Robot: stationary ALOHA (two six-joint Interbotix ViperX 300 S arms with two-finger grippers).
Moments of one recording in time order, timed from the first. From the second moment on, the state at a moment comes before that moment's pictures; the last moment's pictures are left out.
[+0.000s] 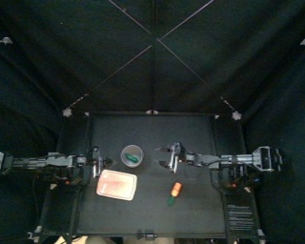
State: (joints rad) left arm 0.12 -0.97 1.23 -0.06 0.01 0.00; right arm -0.14 -0.29 0.89 0.03 -0.59 0.04
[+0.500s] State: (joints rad) left arm 0.14 -0.97 1.23 -0.03 -0.13 0.00; right arm -0.14 -0.35 1.02 -0.02 -0.63 0.04
